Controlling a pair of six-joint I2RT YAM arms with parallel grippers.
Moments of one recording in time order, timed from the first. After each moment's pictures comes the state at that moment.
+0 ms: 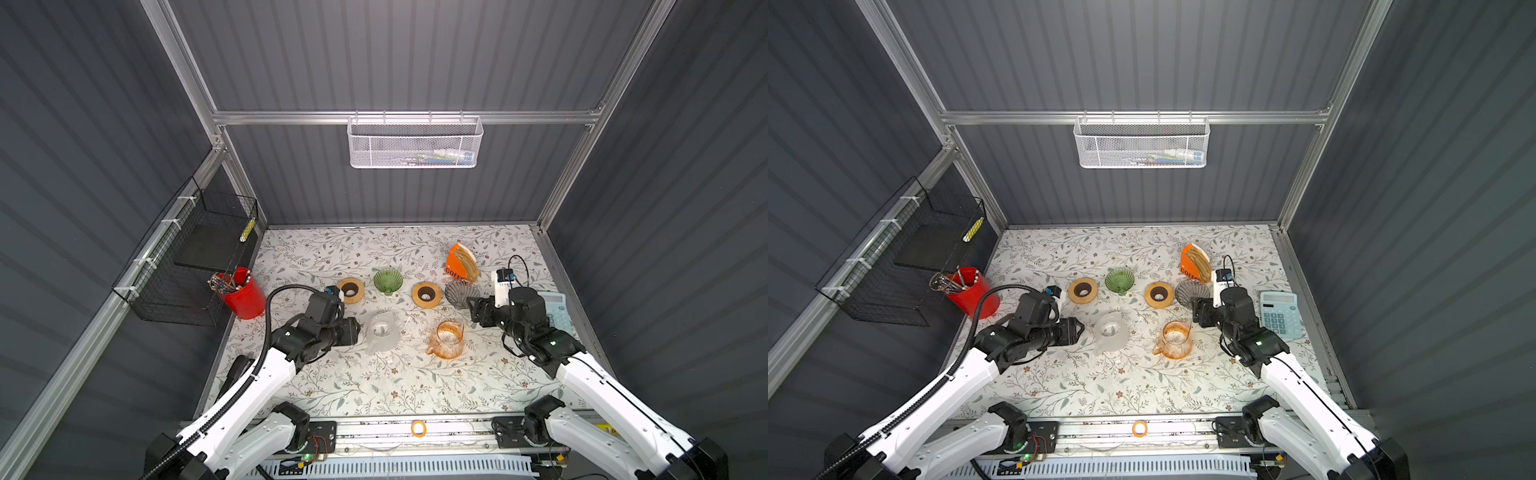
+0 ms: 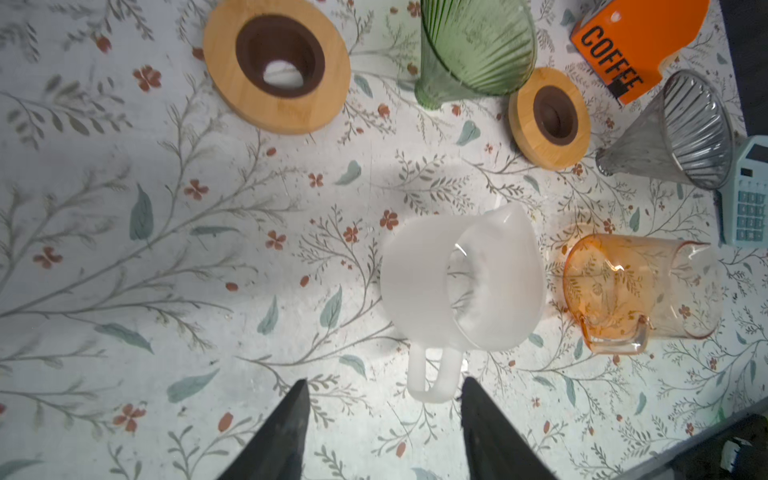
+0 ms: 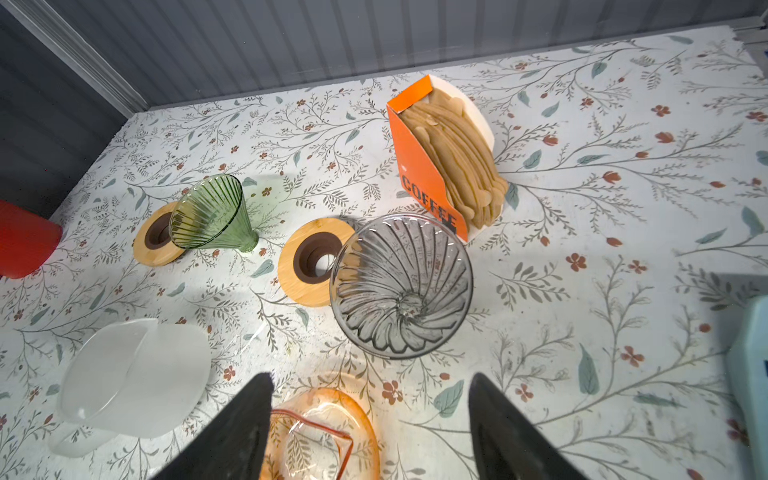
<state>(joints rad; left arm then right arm) -0.55 0.96 0.72 -0.68 0.06 -0.49 0.42 0.88 0.61 -0.26 0.05 0.32</state>
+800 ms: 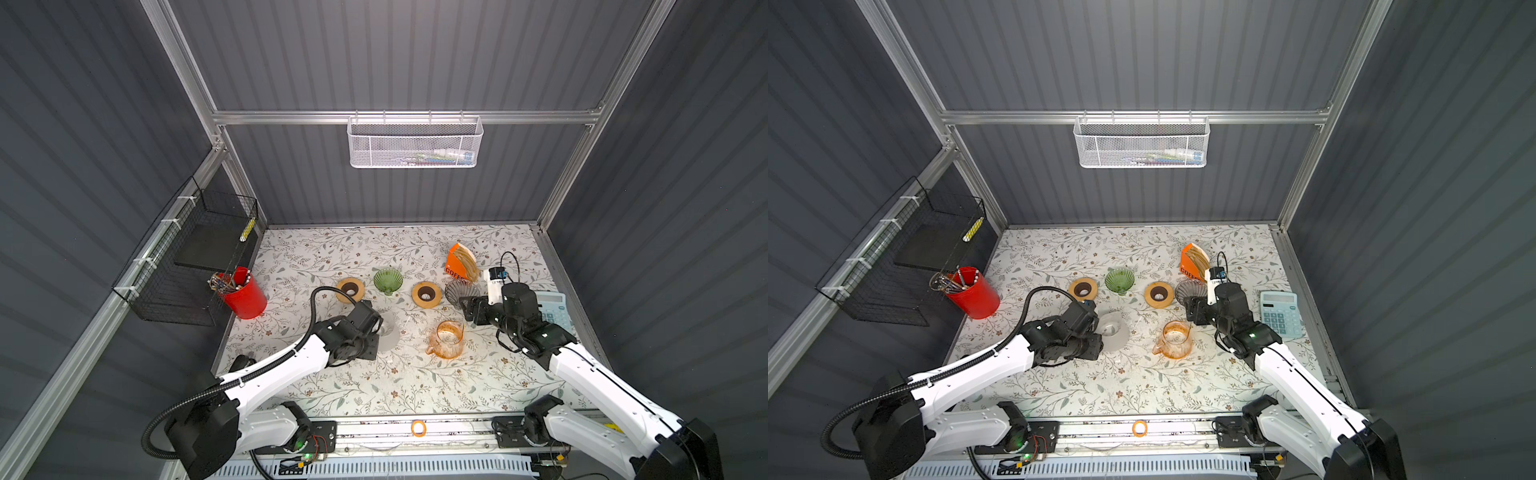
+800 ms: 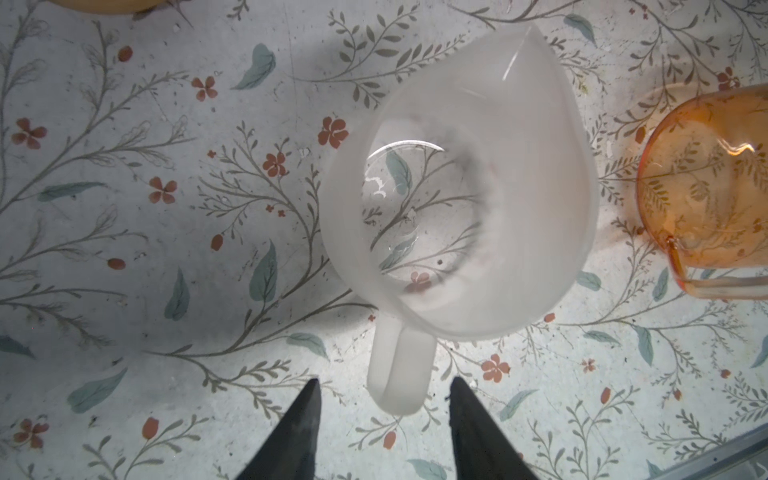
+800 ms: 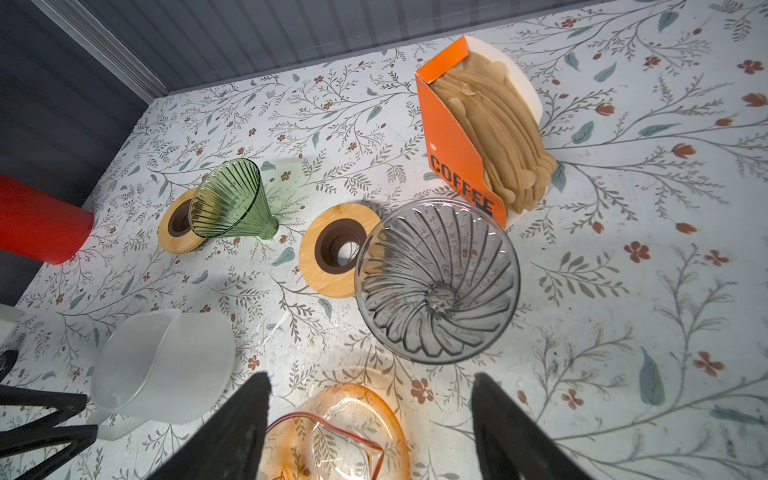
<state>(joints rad) -0.80 1.23 0.75 -0.65 -0.07 -0.52 0.43 0.97 0.64 -0.23 -0.02 0.36</state>
